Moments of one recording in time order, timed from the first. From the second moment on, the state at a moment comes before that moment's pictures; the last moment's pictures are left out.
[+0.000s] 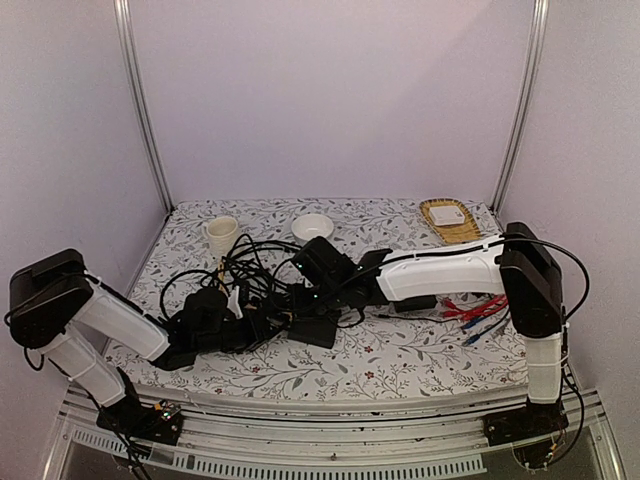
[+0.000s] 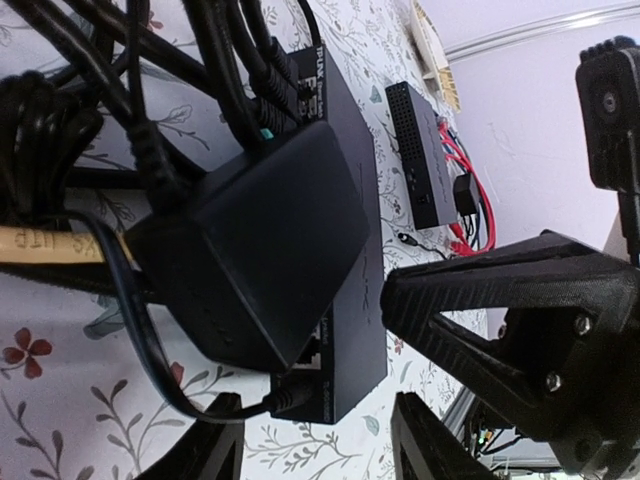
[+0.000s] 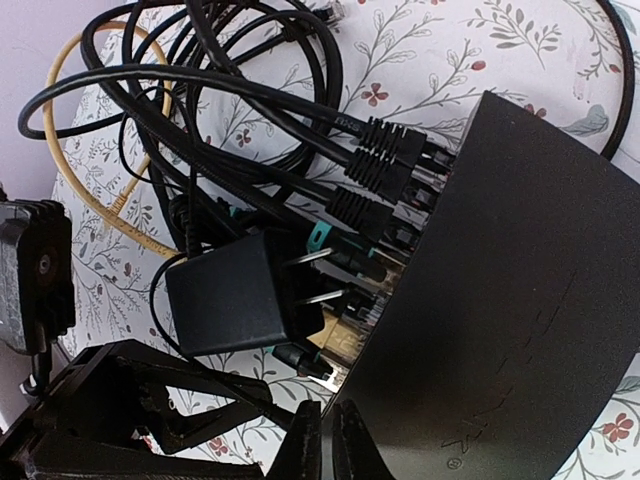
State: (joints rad) left arm -0.85 1.54 0.33 0.77 0.06 -1.09; right arm 1.08 2.08 1.55 -0.32 0.07 0.82
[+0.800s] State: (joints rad) left arm -0.85 1.68 0.33 0.92 0.06 -1.14; right arm 1.05 2.10 1.56 -0.32 0.02 0.80
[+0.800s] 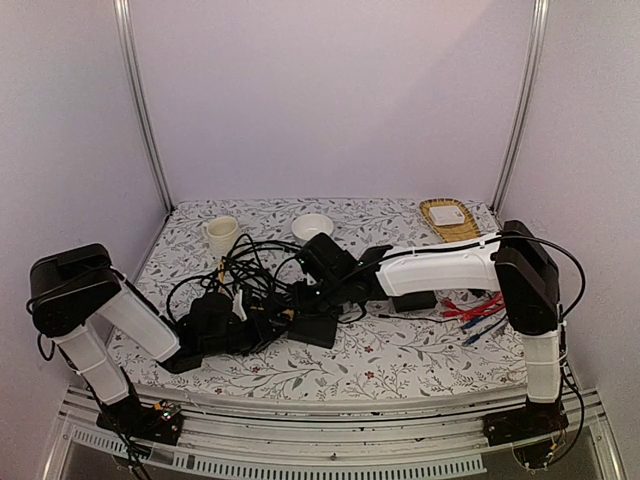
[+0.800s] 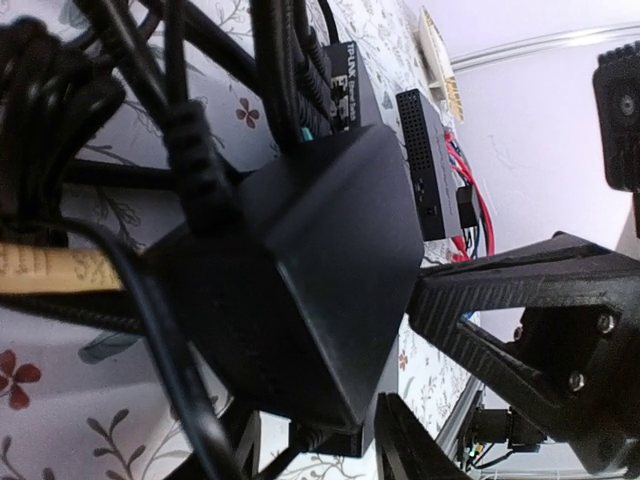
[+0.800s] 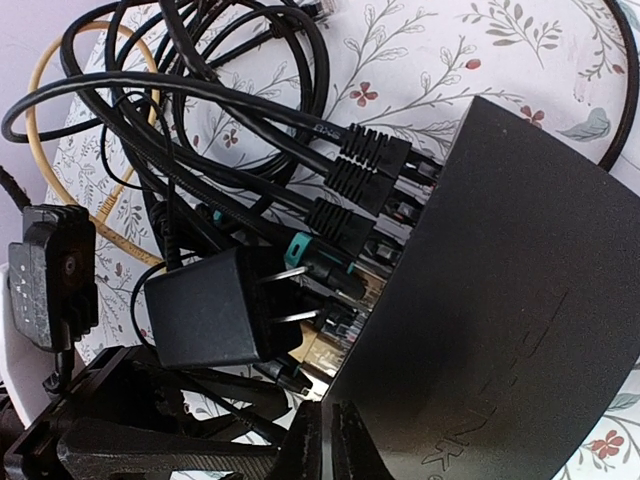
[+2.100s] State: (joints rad) left arm -0.85 1.76 0.31 1.10 0.05 -1.20; right arm 1.02 2.17 1.67 -0.41 0.02 0.74
